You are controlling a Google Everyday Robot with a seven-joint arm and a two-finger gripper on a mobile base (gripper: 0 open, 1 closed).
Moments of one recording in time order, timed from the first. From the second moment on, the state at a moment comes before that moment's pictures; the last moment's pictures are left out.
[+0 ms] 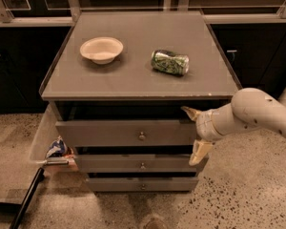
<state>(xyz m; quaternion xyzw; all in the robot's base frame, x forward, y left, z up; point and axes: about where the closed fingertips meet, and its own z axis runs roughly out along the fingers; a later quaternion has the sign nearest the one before) 0.555 -0.172 0.657 -0.71 0.63 0.05 0.31</state>
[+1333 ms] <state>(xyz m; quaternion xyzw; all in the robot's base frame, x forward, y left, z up) 0.592 -0.173 0.624 -0.71 0.65 0.08 0.28</state>
